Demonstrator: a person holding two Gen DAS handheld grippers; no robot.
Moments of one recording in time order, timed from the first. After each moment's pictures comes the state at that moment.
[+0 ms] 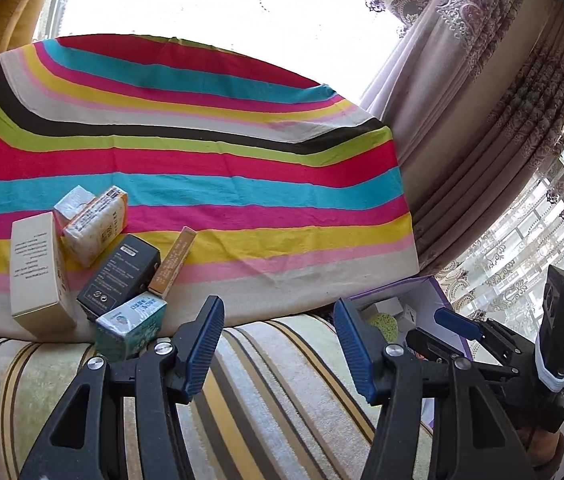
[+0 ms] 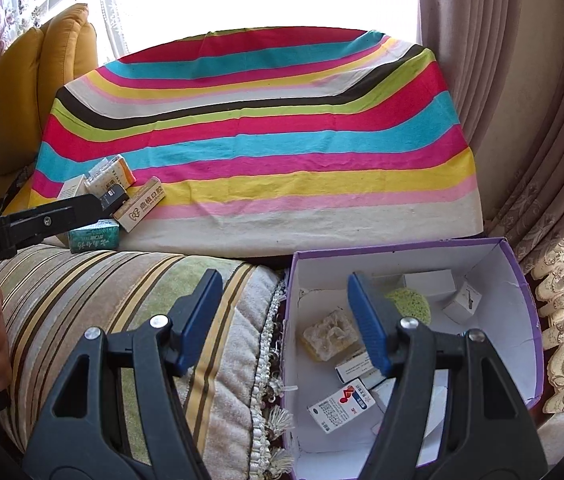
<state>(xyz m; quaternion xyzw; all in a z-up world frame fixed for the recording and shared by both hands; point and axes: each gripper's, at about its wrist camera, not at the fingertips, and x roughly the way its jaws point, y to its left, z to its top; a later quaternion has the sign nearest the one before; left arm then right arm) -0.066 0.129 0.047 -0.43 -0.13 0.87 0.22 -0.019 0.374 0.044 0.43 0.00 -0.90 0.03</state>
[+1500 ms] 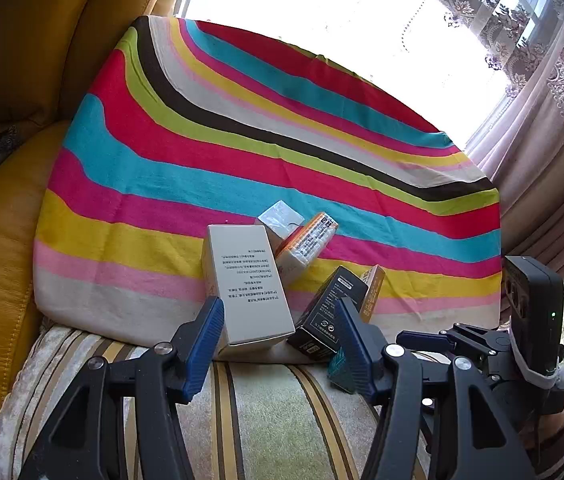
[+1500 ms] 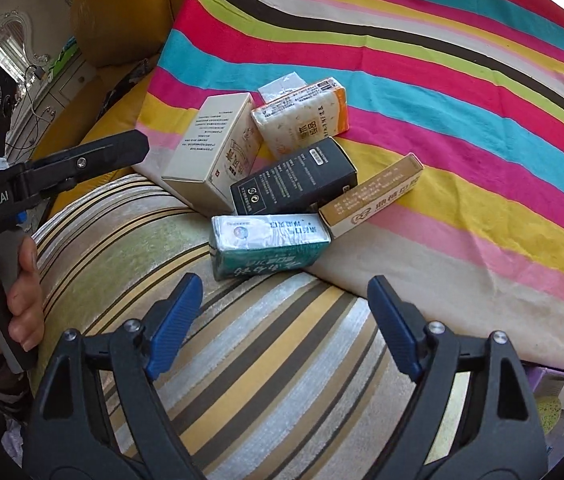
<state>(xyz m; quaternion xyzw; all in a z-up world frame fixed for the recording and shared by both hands) -0.096 -0.014 0.024 -0.44 -0.17 0.88 0.07 -0.122 0.191 -0.015 0.54 0.05 -0.78 0.32</state>
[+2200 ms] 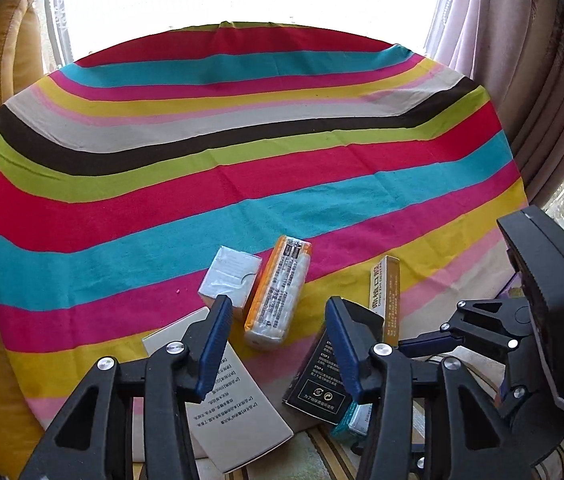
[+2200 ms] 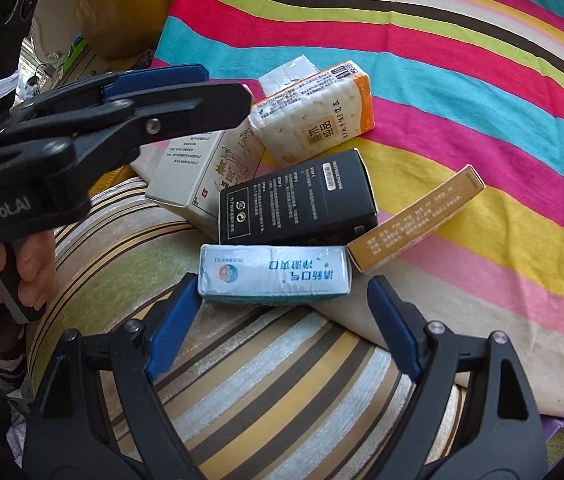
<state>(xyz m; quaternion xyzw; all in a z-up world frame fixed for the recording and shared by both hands) -0.180 0.051 0.011 -0.48 0.04 0.86 0.15 -0.158 0.175 -0.042 0.57 0.03 -0.74 0.36</state>
